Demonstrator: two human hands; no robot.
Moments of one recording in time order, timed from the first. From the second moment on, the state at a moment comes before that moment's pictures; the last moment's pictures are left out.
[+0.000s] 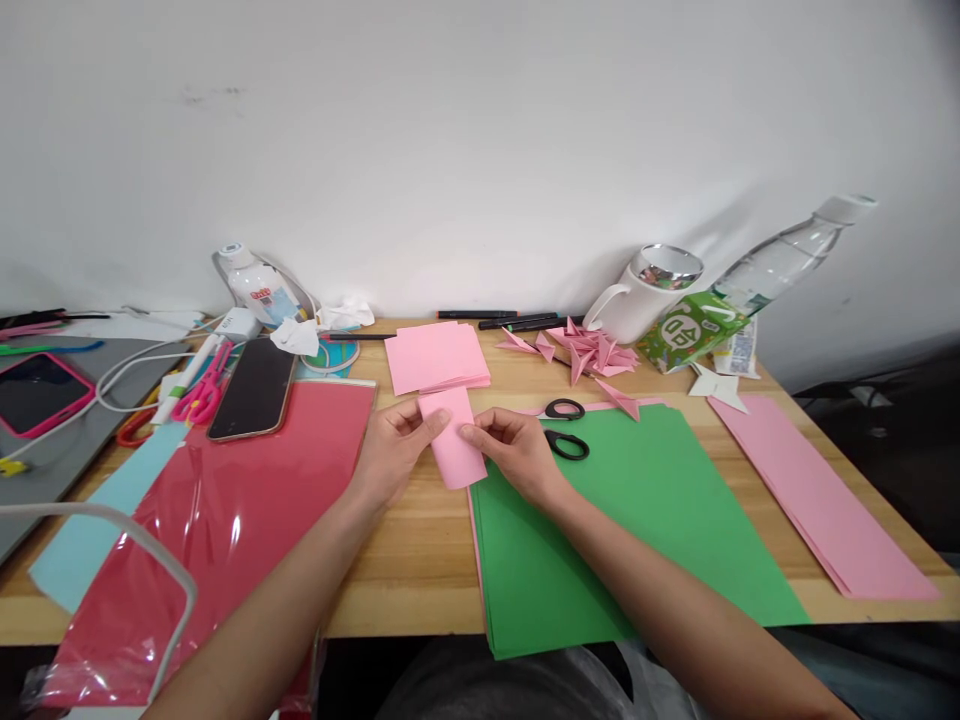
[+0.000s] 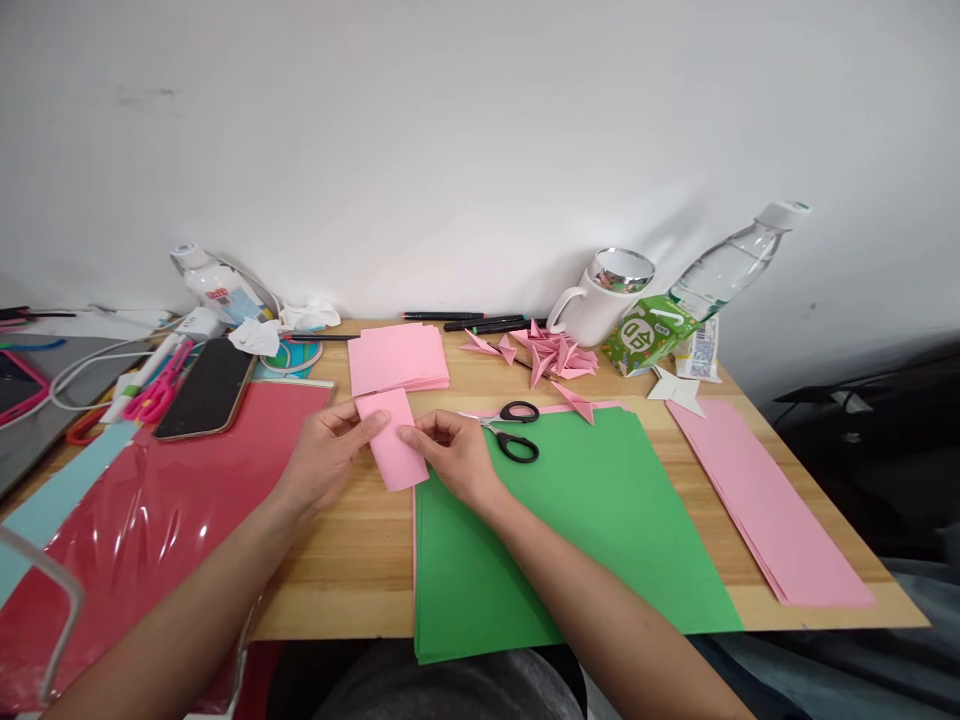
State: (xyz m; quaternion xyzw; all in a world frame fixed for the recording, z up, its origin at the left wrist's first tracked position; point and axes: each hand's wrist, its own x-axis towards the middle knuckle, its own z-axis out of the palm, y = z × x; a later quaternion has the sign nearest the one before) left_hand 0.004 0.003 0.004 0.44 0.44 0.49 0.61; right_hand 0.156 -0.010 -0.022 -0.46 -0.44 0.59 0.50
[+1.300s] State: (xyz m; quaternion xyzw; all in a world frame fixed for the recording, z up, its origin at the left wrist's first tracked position) left_hand 0.005 0.004 0.007 0.38 0.45 0.51 0.62; right_hand 0.155 -0.016 -0.017 -0.46 -0.44 0.57 0.52
